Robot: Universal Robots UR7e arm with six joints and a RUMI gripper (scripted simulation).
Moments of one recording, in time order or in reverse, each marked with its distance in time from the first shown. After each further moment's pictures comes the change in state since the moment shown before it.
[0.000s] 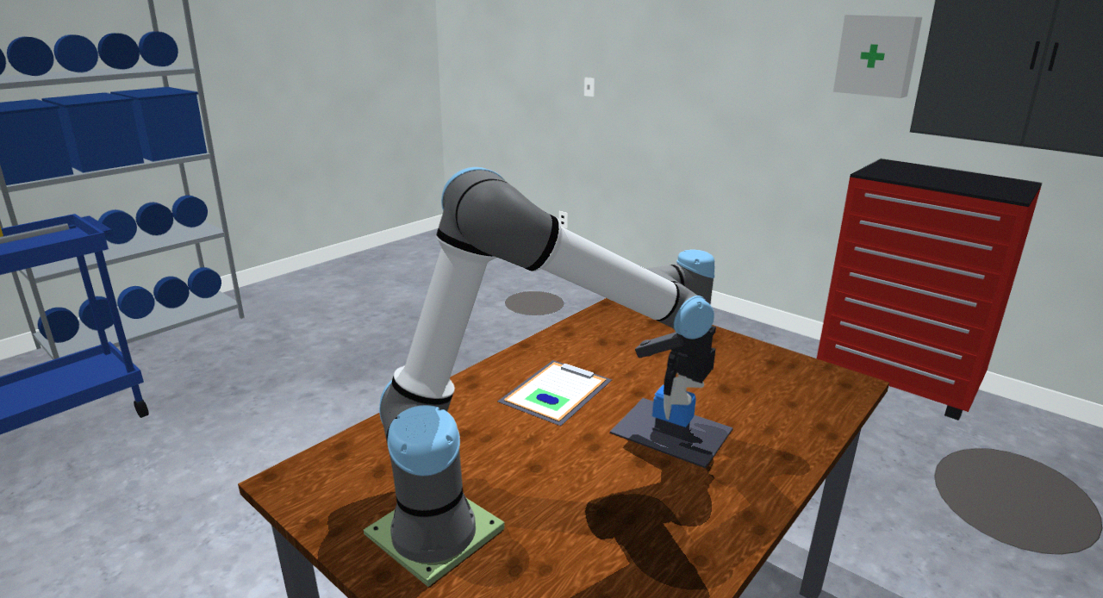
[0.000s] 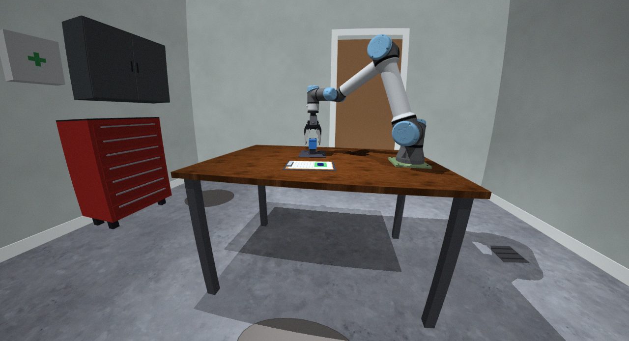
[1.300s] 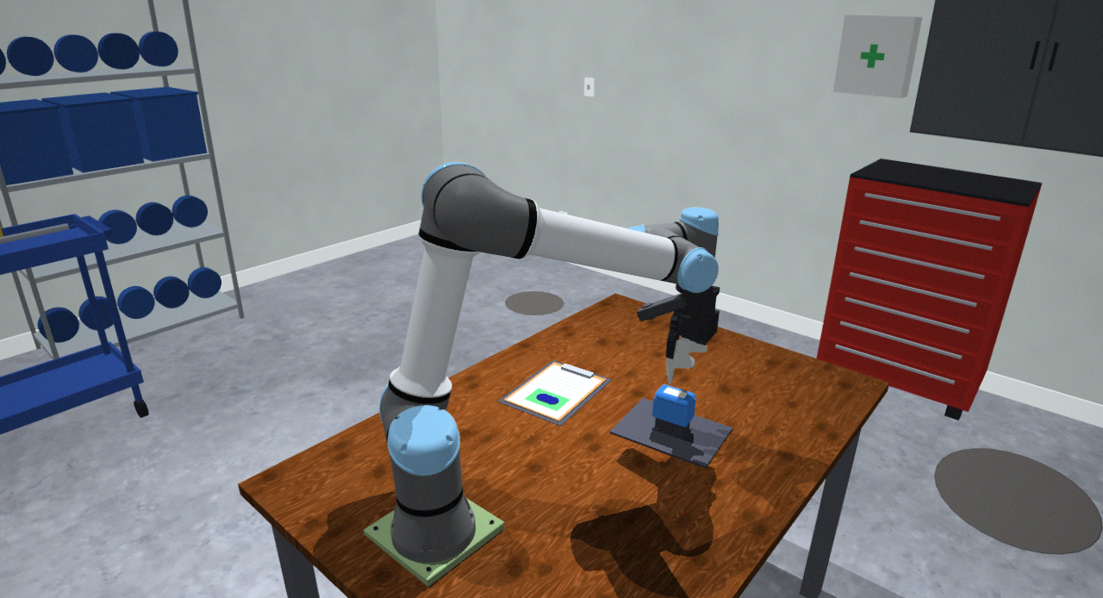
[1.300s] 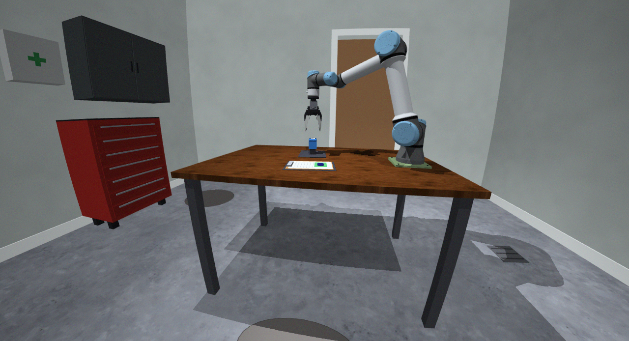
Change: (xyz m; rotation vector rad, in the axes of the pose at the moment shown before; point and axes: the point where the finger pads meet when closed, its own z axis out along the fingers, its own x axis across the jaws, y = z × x) arm 0.000 -0.002 -0.089 0.001 0.000 -0.001
